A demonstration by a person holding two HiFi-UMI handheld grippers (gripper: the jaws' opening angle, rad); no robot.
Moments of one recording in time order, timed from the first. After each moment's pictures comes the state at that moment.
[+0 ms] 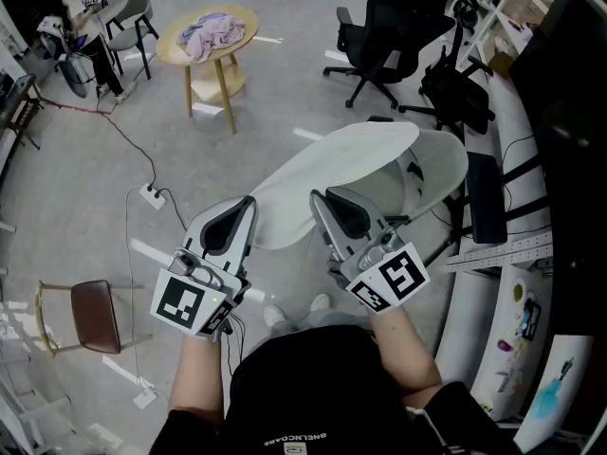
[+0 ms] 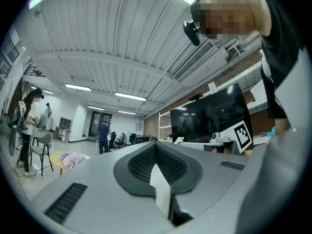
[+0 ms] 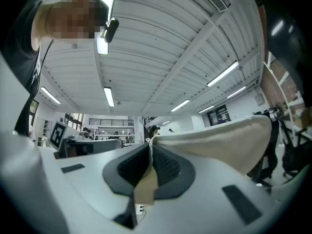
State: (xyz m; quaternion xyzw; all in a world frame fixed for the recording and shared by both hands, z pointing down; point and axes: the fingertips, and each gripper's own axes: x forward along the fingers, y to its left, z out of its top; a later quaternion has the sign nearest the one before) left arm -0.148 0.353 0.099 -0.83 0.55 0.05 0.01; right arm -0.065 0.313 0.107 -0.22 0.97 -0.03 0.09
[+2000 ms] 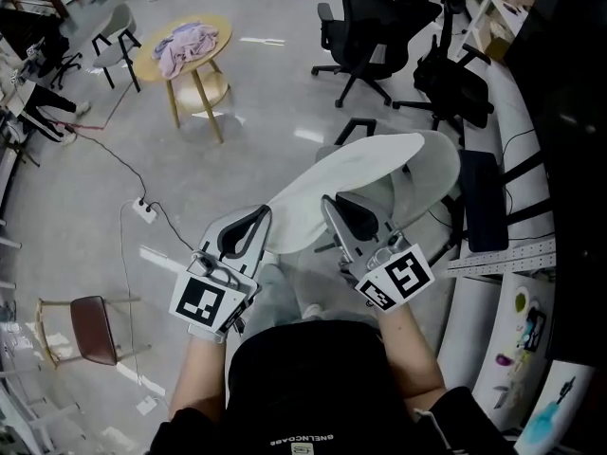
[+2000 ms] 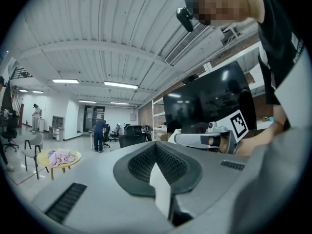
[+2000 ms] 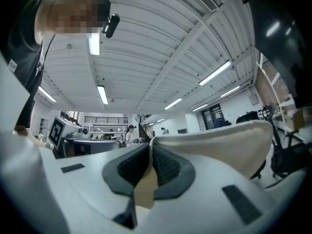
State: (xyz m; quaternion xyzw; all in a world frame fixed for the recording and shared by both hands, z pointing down) left arm -0.027 0.251 0.157 -0.85 0.52 -0.02 0.01; right arm 0.053 0.210 0.158 -0.24 0.97 -0.03 0.07
